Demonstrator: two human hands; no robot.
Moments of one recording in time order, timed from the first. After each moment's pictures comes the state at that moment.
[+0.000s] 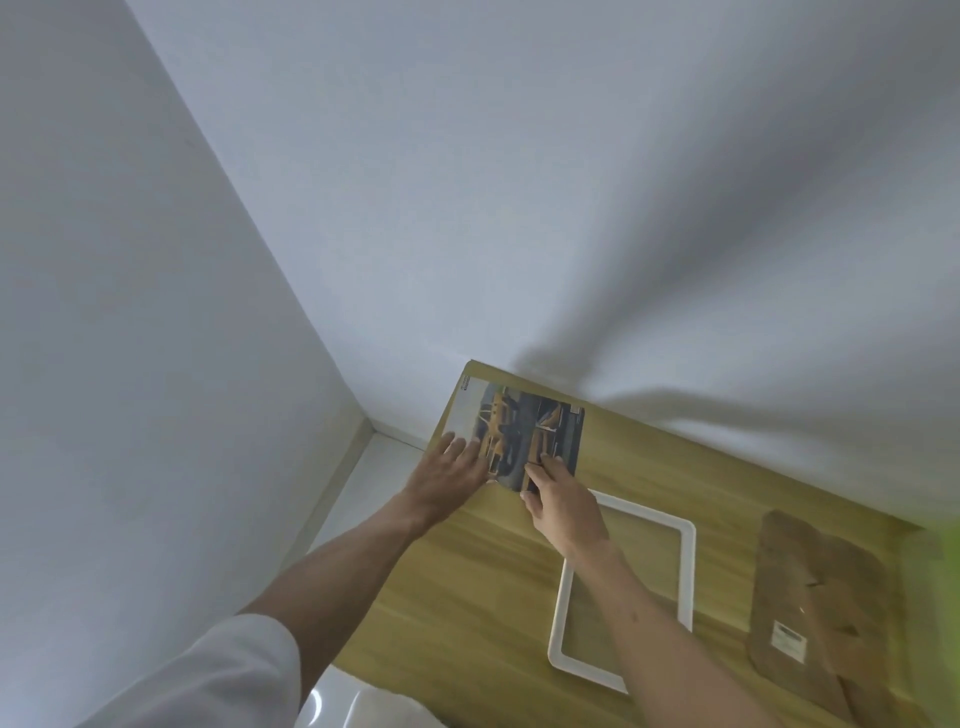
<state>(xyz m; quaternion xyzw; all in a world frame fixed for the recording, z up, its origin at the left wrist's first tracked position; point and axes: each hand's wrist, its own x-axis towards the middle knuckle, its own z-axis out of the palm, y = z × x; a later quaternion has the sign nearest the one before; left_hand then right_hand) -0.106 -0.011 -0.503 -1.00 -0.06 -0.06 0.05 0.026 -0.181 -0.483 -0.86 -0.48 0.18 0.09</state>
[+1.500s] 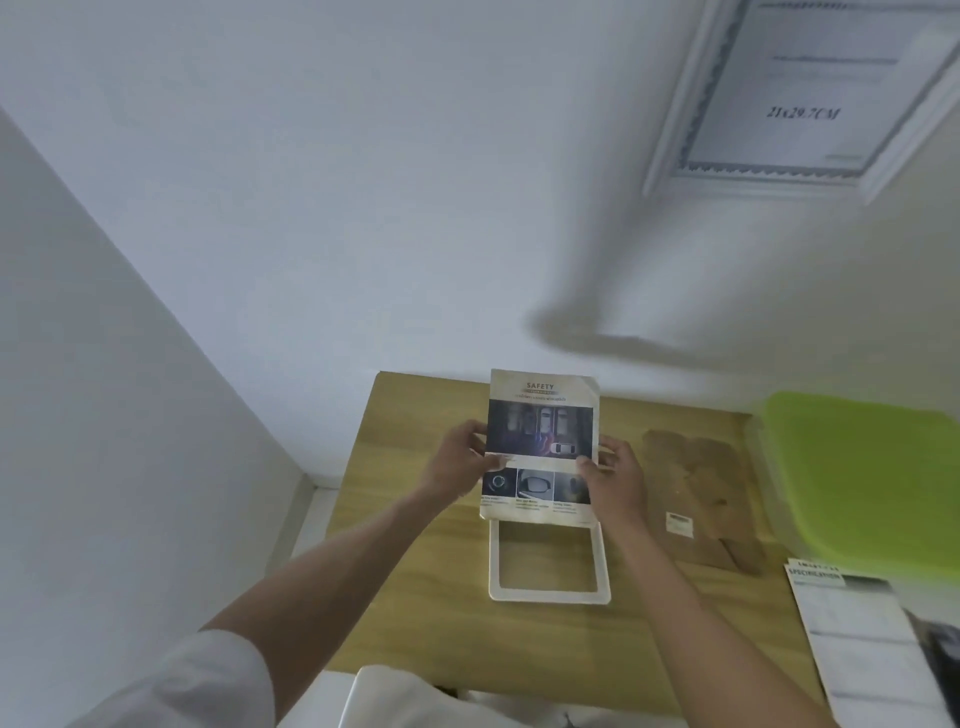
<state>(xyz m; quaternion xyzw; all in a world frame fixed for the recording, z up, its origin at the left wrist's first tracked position) -0.052 -0.134 -0.392 -0.77 -0.29 -0.01 -0.57 0.043 -0.333 -0.406 -0.82 0.00 0.15 0.55</state>
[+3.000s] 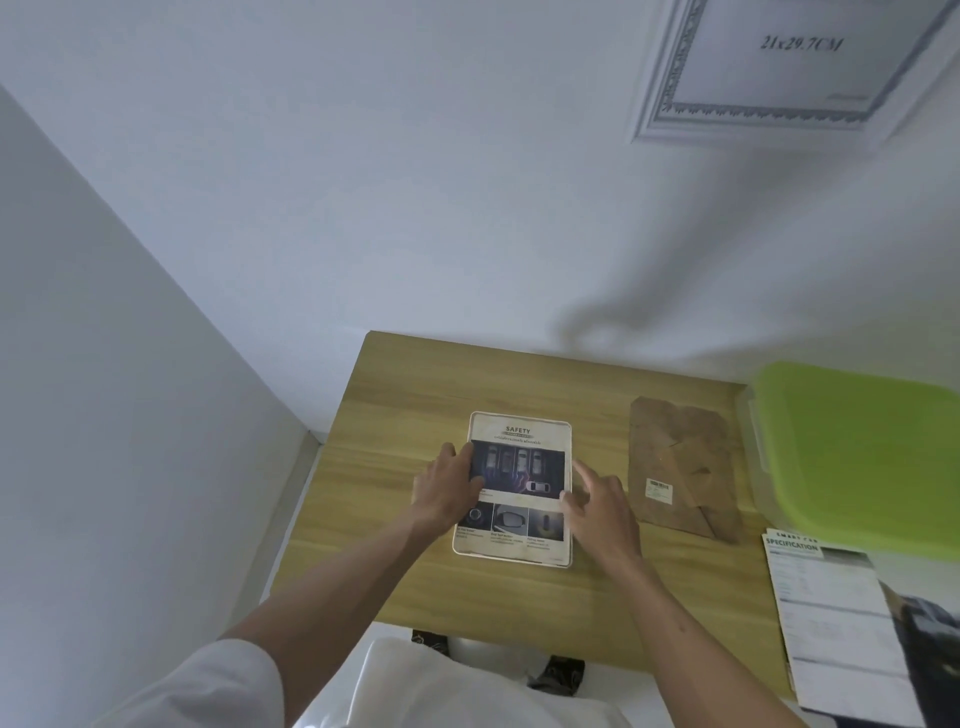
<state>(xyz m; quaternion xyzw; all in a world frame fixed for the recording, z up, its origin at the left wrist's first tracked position) -0.088 -0.199 -0.442 -0.91 -0.30 0.08 -0.27 0.014 -0.402 -0.453 -0.94 -0.17 0.22 0.22</state>
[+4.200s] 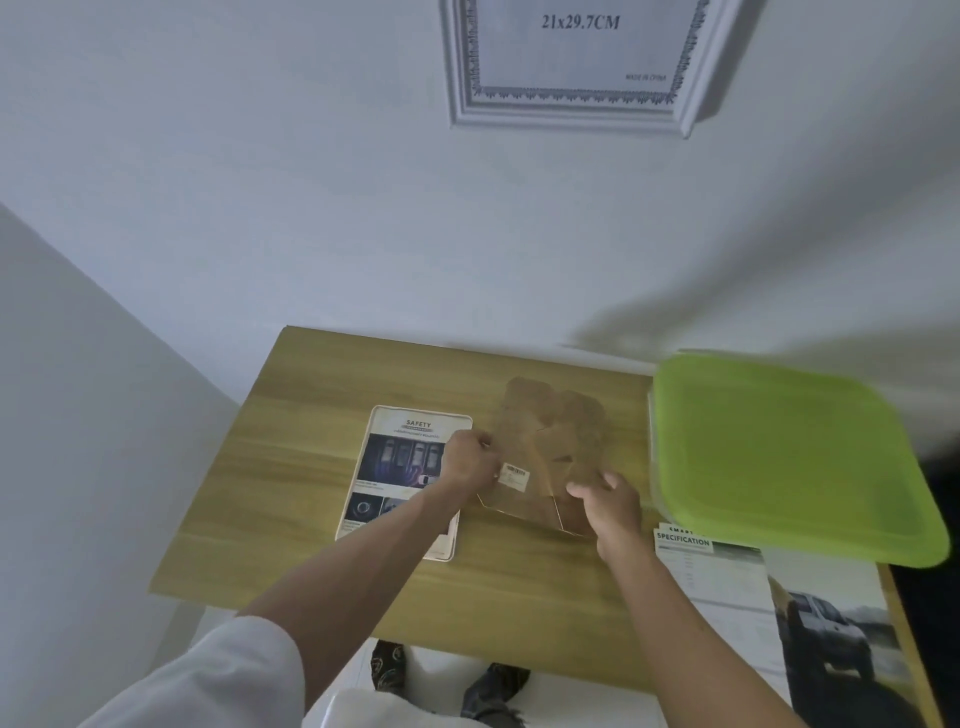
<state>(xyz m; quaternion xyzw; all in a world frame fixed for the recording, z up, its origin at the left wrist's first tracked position) 0.049 -0.342 -0.420 -0.75 -0.43 0.05 -0.49 0.119 -0.524 -0.440 -0.81 0.15 0.28 0.50</state>
